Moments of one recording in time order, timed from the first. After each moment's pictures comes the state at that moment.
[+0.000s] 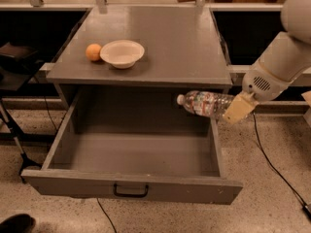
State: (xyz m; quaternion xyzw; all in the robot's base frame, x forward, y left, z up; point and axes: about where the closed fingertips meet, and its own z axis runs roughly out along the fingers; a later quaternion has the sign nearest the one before) arm 0.494 -0.208 0.834 -0.39 0.91 0.11 0.09
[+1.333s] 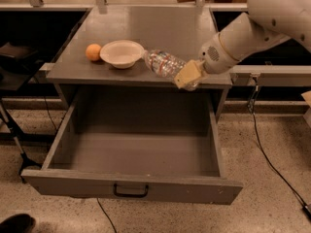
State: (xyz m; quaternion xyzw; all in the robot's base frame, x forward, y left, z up) arm 0.582 -0.094 0.870 -0.31 0.89 0.24 0.21
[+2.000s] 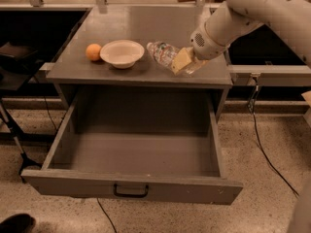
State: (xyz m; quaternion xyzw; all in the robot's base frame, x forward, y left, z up) arm 0.648 -0.094 0.867 -0.25 0.93 0.19 0.21
